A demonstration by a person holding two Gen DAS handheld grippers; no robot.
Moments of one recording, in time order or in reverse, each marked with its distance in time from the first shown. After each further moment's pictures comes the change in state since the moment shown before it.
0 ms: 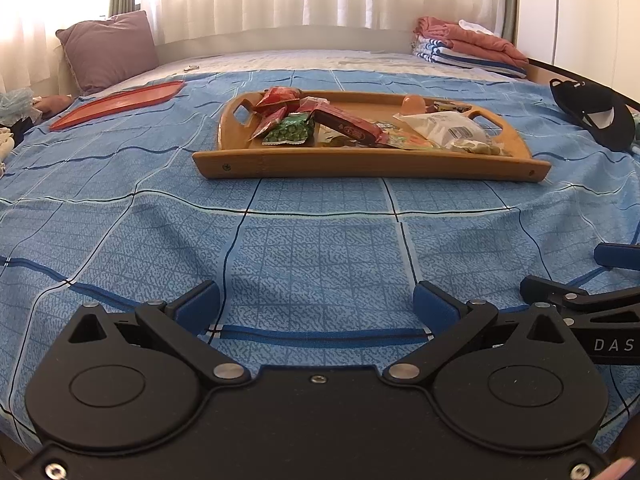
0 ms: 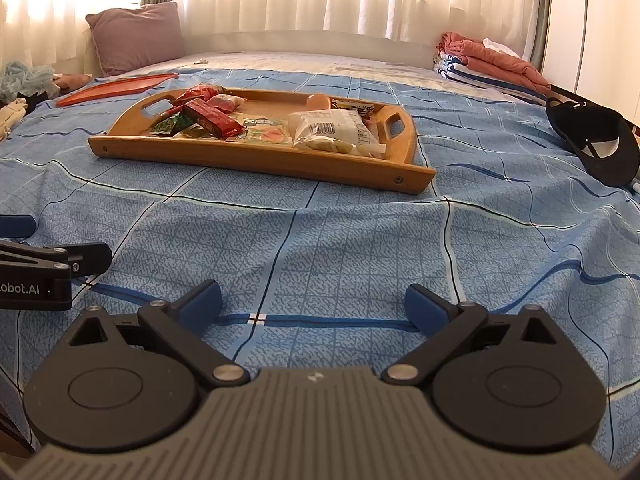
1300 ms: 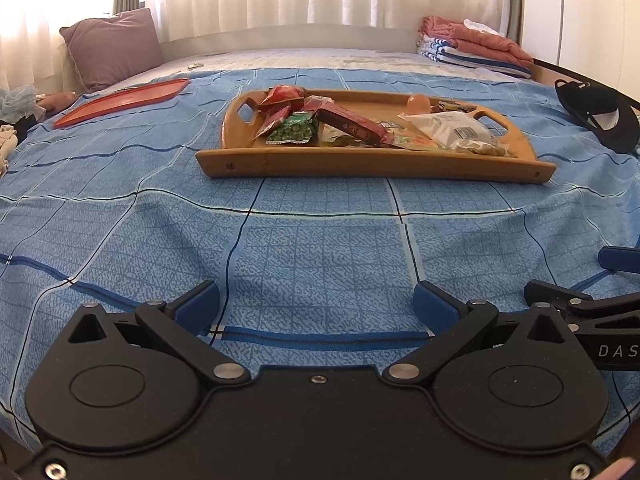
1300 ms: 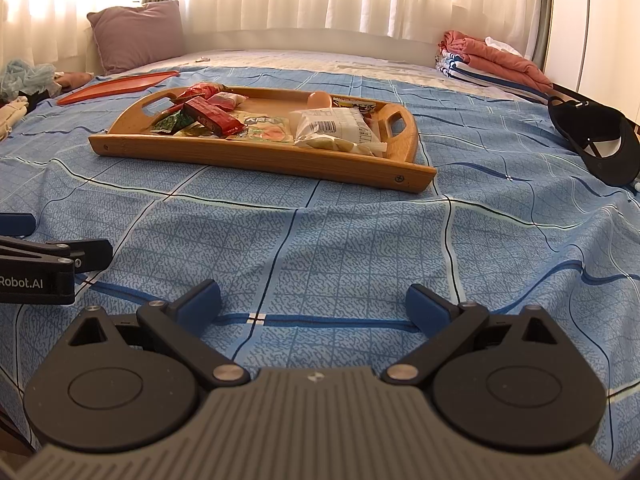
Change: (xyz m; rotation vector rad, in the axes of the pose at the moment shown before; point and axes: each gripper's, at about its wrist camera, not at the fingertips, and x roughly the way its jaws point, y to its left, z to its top) left arm 0.000 0.000 -0.001 -0.007 0.004 0.011; right arm 0.001 0.000 0.000 -0.001 0.003 0.003
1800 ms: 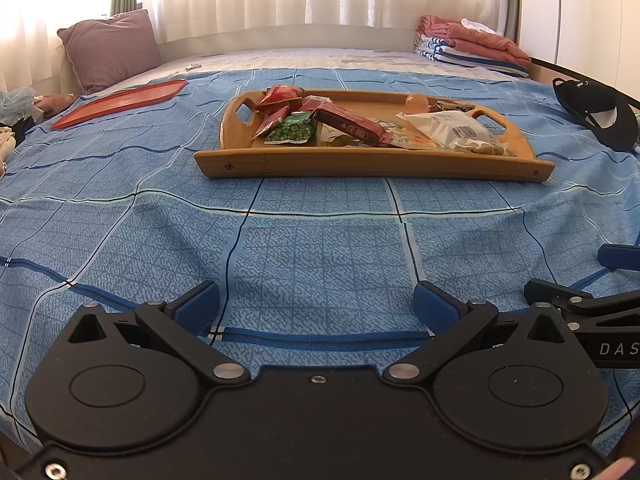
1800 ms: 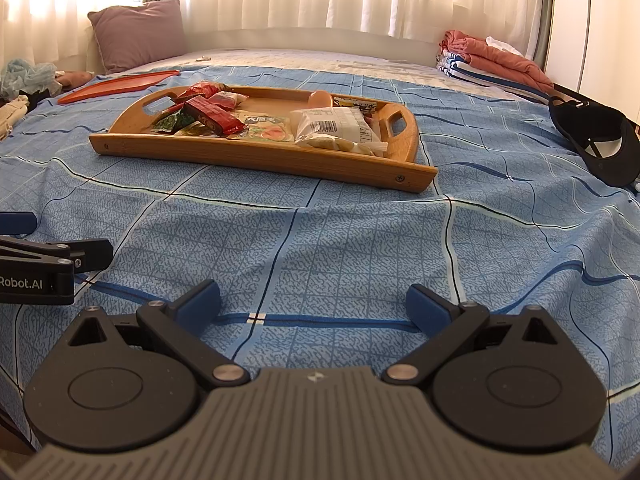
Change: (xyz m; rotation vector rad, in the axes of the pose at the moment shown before) left arm 0.001 0.000 0.000 0.005 0.000 -0.003; right arm 0.000 0.000 -0.001 -0.001 0.001 0.001
